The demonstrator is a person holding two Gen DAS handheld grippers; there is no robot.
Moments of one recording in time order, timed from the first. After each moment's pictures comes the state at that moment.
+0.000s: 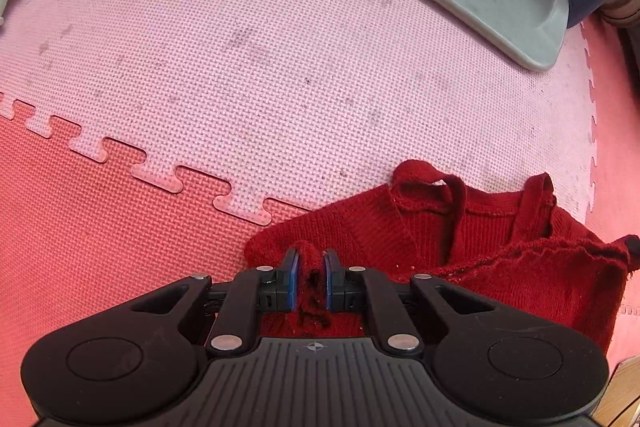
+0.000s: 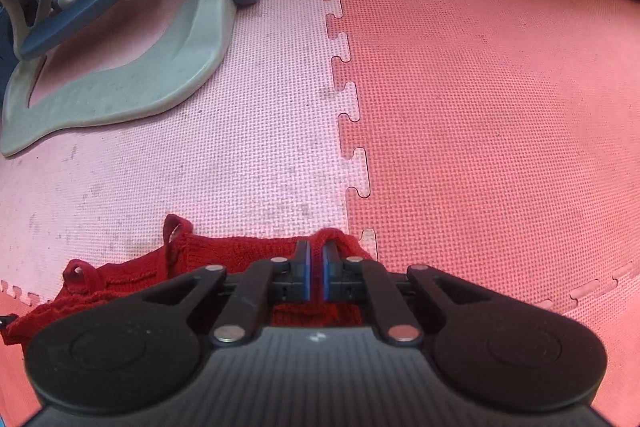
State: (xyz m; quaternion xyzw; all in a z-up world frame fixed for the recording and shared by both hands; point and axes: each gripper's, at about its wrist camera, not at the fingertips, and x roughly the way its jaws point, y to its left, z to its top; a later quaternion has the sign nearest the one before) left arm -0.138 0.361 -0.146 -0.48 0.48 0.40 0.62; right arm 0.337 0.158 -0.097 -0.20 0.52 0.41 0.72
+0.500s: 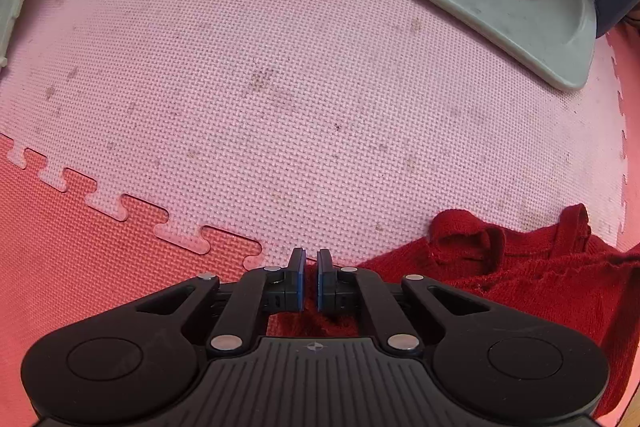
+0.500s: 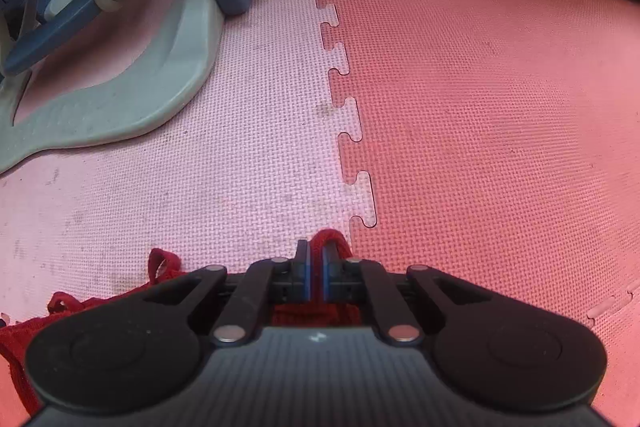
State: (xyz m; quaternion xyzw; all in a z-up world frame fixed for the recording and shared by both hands) left arm -0.128 0.400 -0.163 -0.44 0.50 0.42 0.61; right arm 0.349 0.188 -0.119 -0.20 0.52 0.39 0.74
